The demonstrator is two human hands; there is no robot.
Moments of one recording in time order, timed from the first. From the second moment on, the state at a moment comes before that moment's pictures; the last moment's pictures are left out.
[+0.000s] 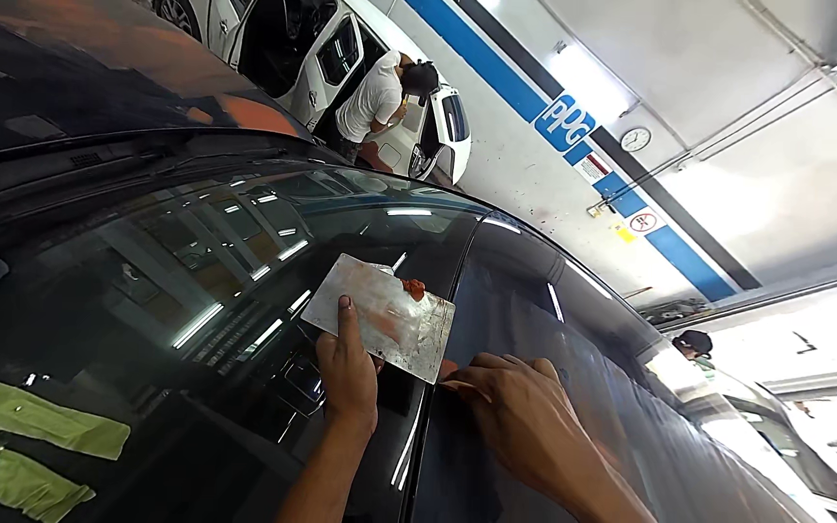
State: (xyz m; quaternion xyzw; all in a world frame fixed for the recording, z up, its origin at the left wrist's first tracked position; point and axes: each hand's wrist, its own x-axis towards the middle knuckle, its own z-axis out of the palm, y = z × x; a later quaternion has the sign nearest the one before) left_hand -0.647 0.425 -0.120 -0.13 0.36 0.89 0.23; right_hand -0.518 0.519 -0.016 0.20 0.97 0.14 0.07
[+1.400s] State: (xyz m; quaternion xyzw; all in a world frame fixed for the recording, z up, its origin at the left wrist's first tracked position) left_hand -0.643 0.421 -0.122 -0.12 0.37 0.89 0.24; right_hand -0.462 0.460 0.010 0.02 0.99 -0.01 0.11
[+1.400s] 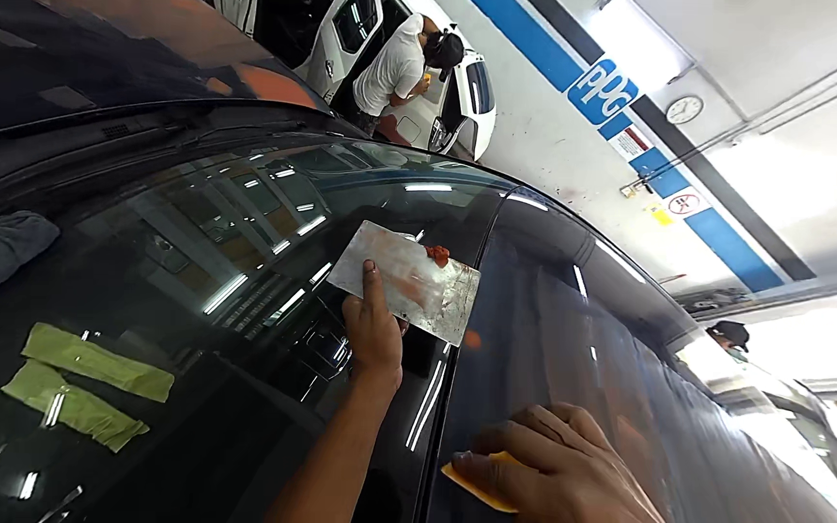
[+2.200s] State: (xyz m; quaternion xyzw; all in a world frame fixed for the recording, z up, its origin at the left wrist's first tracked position) left_hand -0.647 0.419 -0.120 -0.11 0.36 0.89 0.25; right_hand -0.485 0.504 -0.012 -0.15 0.98 0.01 0.12
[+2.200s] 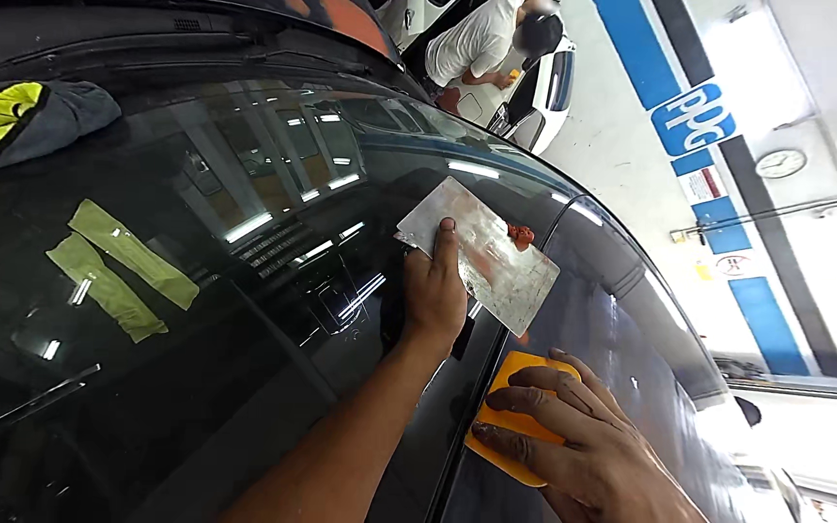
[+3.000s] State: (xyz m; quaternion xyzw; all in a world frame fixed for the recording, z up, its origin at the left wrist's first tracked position) left_hand -0.648 0.418 -0.122 -0.11 0.36 0.89 0.25; right_hand -0.468 0.455 -0.004 -0.04 0.98 0.10 0.16
